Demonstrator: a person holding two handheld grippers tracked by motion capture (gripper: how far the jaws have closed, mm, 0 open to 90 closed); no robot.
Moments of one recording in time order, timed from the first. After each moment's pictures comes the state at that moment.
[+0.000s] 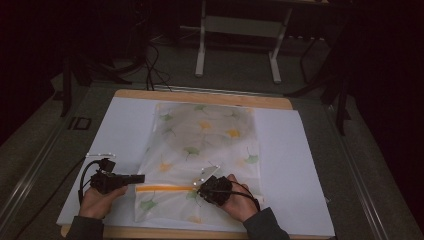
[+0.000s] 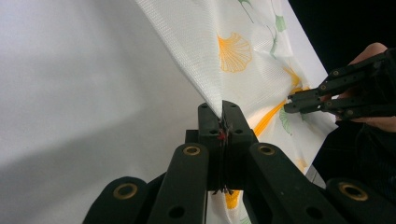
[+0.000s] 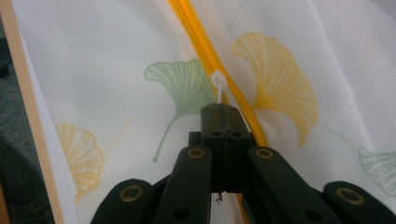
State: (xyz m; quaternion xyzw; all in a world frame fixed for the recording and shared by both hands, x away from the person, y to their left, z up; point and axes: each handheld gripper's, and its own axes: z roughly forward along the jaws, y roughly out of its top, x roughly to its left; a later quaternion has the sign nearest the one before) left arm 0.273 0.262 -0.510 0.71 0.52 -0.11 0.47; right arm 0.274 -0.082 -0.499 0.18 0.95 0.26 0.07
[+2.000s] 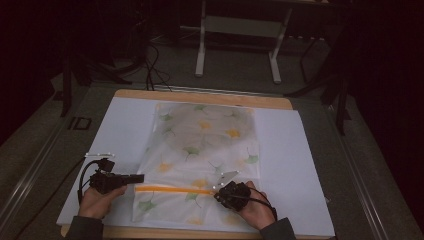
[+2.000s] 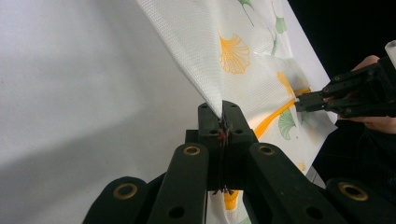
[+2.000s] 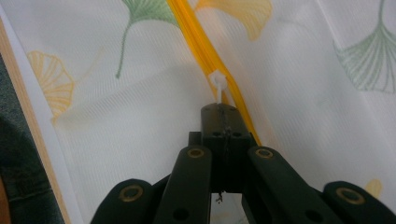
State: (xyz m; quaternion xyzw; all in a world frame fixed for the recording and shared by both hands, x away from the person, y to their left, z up) left arm 0.273 0.264 -0.510 0.71 0.52 -0.11 0.47; right arm 0.264 -0.129 -0.507 0.22 0.94 0.25 0.07
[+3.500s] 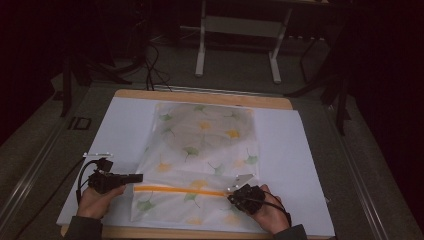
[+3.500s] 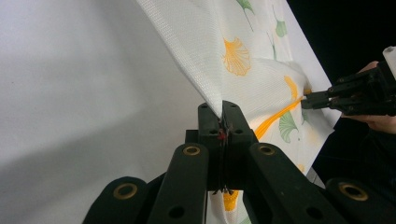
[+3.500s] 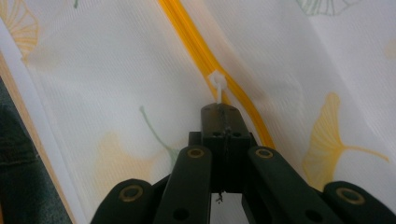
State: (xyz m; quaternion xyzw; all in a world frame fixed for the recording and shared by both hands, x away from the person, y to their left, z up) left arm 0.273 0.267 -0.509 0.70 0.52 -0.10 0.47; right arm 0.258 -0.167 -0.507 0.25 0.93 0.24 0.09
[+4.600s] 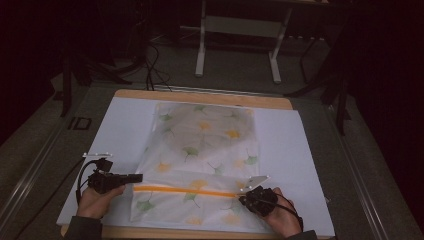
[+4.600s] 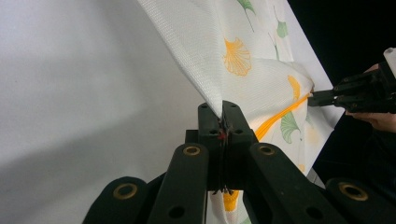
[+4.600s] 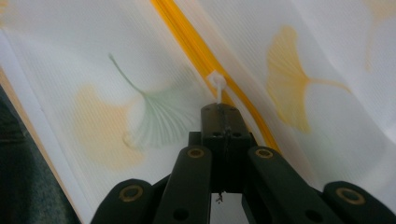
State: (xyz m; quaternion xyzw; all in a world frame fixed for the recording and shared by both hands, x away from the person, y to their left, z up) left arm 0.273 0.268 -0.510 0.70 0.52 -0.10 0.47; right arm 0.254 -0.201 -0.507 0.28 0.93 0.24 0.09
